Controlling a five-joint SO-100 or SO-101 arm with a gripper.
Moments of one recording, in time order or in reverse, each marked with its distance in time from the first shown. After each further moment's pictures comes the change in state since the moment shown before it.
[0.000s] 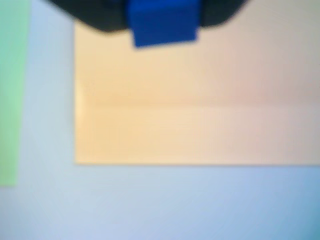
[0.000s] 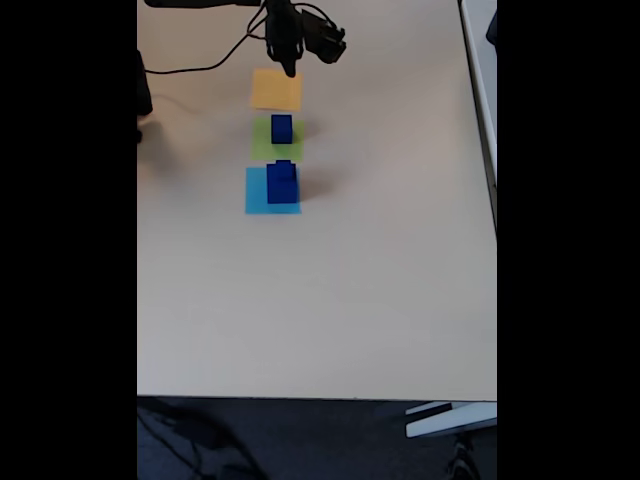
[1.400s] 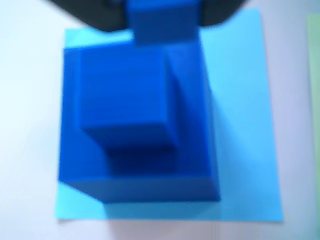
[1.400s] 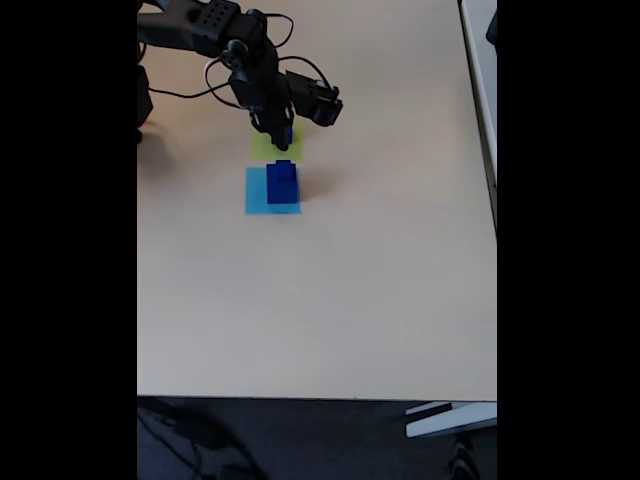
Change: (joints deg) arm 33.5 6.1 -1.0 4.4 -38.4
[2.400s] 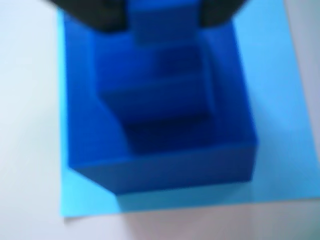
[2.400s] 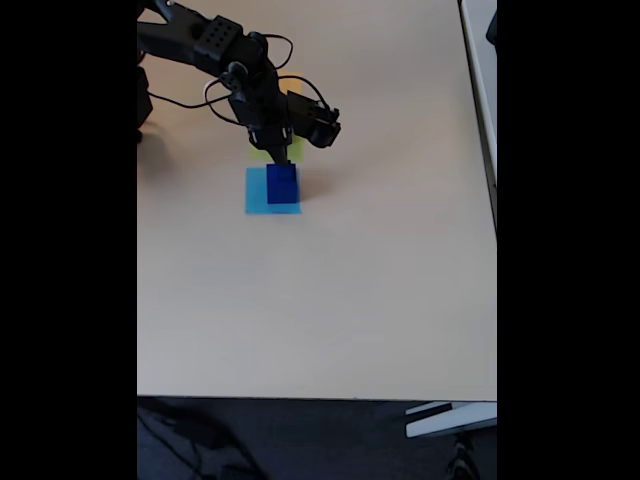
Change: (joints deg) arm 1.7 -1.6 5.4 -7.6 2.9
